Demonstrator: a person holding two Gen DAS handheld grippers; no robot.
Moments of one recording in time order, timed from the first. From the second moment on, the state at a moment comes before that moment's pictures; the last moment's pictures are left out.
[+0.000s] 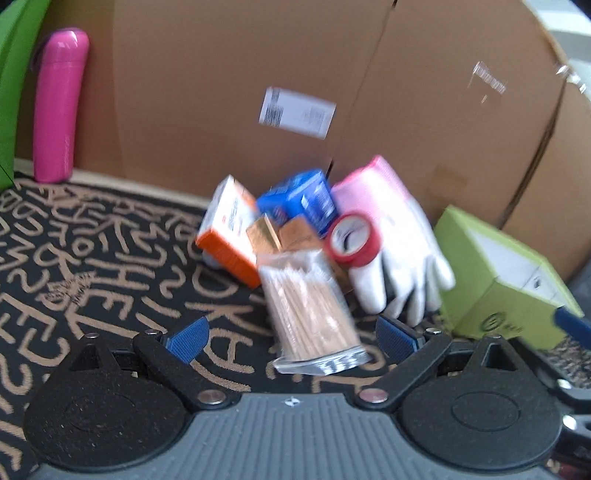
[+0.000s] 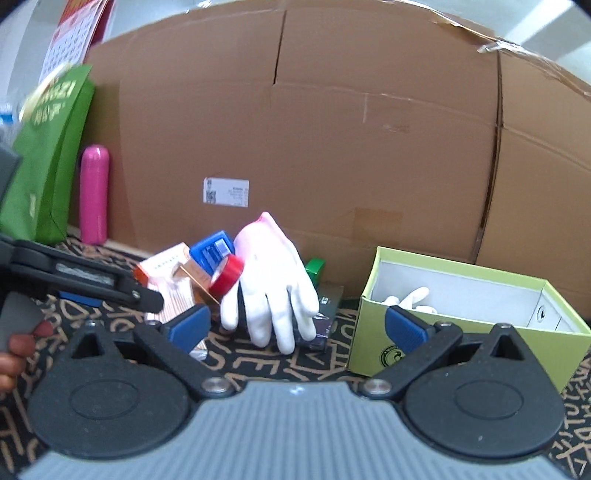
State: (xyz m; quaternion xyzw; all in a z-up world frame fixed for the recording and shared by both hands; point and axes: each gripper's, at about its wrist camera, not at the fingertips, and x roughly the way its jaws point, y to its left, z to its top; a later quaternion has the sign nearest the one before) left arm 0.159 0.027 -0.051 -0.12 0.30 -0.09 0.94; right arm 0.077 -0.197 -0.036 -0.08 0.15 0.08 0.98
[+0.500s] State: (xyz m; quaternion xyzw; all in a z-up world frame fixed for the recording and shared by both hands) left arm 0.190 0.031 -0.061 -0.10 0.32 -0.14 0.93; right arm 0.108 -0.172 -0.048 -0.13 0.16 0.09 0.97
